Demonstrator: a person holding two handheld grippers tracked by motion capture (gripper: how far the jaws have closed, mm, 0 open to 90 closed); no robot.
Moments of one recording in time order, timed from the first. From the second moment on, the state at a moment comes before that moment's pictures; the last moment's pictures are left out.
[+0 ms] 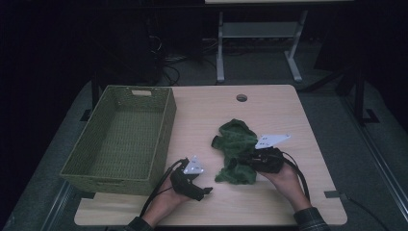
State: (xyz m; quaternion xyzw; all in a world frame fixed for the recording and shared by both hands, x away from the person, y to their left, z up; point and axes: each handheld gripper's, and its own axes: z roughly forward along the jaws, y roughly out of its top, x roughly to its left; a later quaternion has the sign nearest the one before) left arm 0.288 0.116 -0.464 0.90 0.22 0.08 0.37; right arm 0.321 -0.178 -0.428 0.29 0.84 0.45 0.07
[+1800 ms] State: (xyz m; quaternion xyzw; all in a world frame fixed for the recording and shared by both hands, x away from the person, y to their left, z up) left arm 0.344 0.031 -0.460 0.90 0.15 0.00 0.41; right arm 0.467 -0.169 -0.439 0.39 0.82 0.40 0.10
